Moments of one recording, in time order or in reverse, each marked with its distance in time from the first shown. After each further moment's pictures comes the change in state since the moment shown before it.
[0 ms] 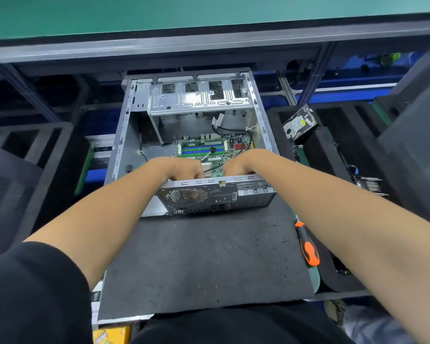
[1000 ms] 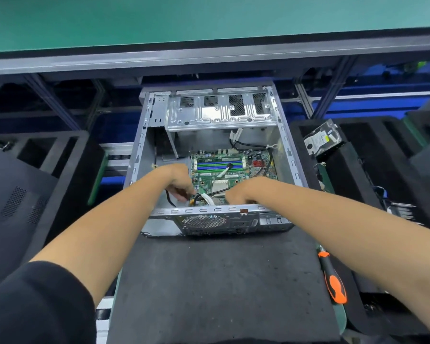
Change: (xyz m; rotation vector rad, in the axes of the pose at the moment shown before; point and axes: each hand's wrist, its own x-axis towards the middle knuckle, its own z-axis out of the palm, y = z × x) left_hand -0.003 -0.051 -0.017 -0.694 0.179 -0.576; right_hand 0.040 -0.028 -0.002 -0.051 -0.050 0.005
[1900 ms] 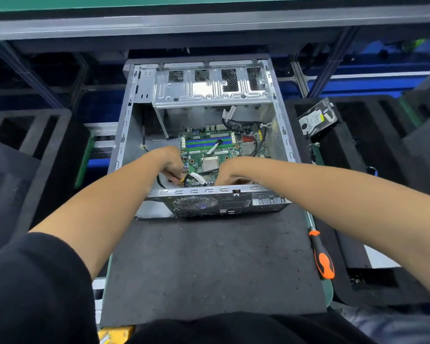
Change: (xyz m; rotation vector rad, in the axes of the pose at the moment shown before) left_hand -0.005 0.009 0.012 0.242 0.082 -0.075; right_hand -0.012 -0.009 -0.010 0.196 -0.080 0.099
